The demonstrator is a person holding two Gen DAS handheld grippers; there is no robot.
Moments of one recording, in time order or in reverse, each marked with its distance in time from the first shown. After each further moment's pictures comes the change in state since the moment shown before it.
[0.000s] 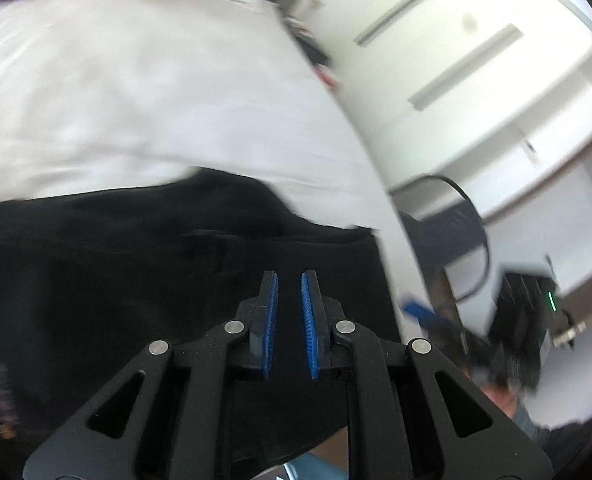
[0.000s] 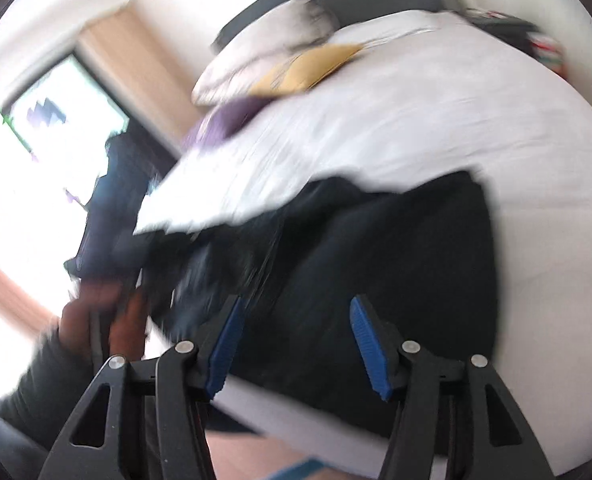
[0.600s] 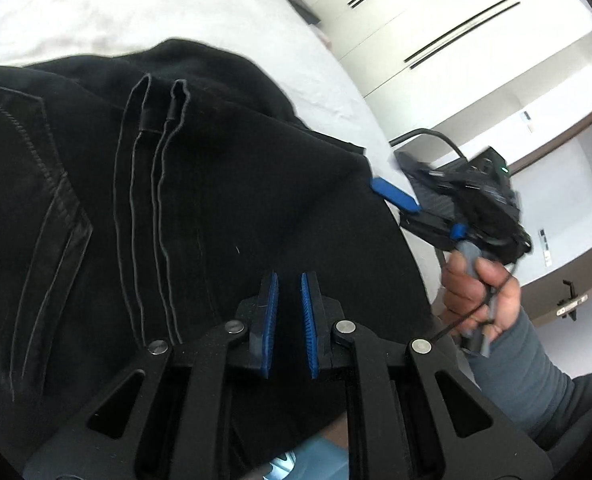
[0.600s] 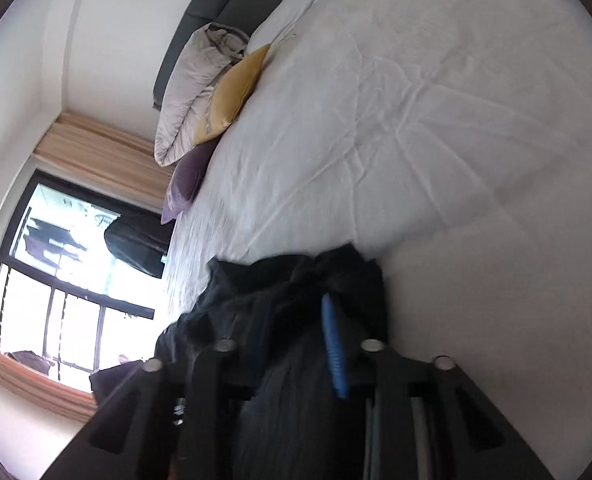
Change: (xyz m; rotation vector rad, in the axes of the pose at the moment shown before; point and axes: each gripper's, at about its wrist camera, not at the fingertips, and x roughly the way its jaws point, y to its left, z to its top) left arm 0.059 -0.001 -0.072 -0.003 0.095 -0.029; right arm 0.028 -0.117 0.029 0.321 0.033 0.179
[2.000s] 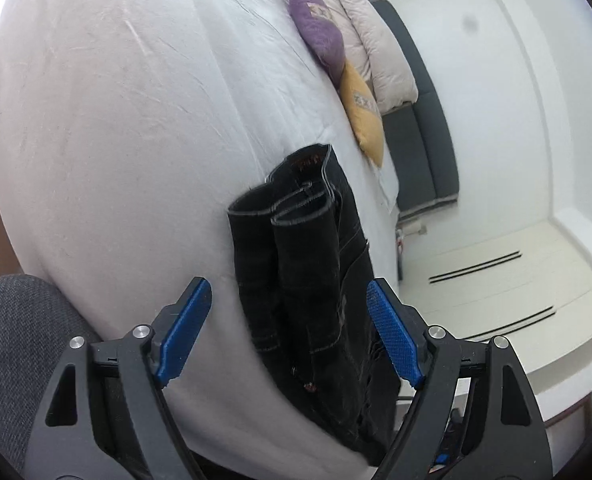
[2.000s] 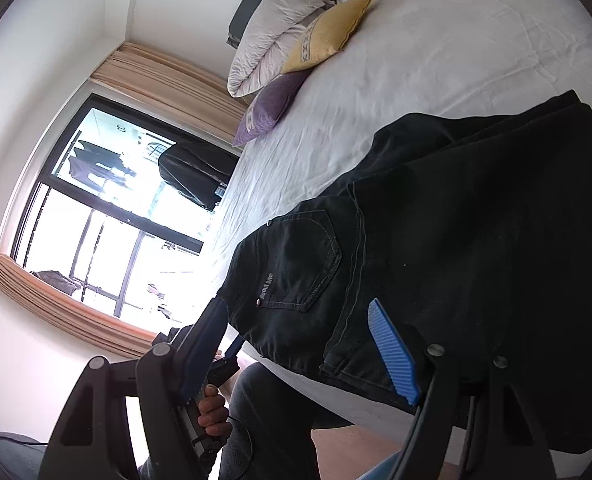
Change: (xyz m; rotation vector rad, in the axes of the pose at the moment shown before) left arm -0.200 0.136 -0.195 -0.757 -0.785 0.083; right arm 0.052 0.132 -0.092 -0.160 0.165 0.122
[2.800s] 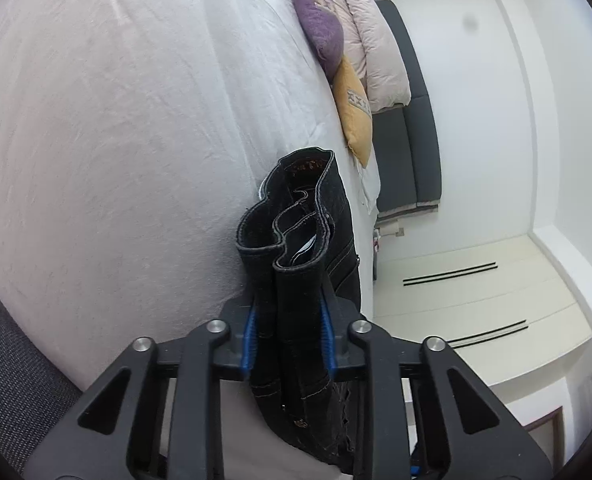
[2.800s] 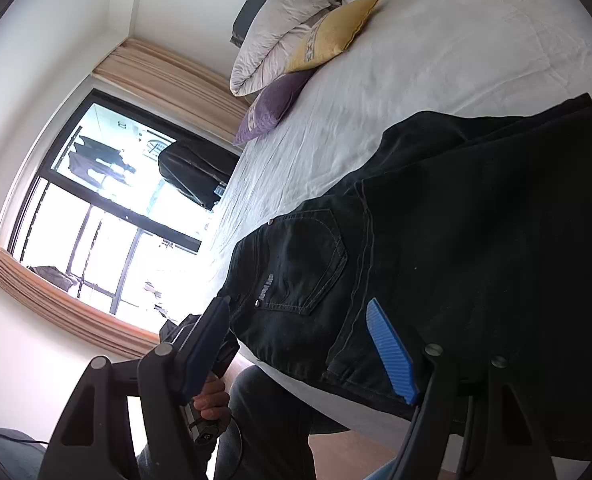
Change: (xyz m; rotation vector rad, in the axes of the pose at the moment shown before) left arm 0.018 0.017 0.018 -0.091 0.031 -0.095; right arm 0.005 -0.003 -0.005 -0.016 -0.020 -0.009
